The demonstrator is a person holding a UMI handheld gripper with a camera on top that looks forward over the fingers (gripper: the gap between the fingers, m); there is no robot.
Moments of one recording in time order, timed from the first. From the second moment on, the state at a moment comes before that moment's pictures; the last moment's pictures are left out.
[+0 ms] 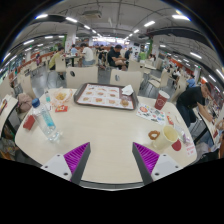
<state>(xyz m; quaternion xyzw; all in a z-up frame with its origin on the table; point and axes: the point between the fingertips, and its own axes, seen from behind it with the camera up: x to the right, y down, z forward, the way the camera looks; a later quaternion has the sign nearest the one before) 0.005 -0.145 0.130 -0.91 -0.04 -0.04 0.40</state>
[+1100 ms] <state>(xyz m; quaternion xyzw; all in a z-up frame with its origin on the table) -0.267 -0.037 0.063 -0.85 -0.06 0.04 0.52</state>
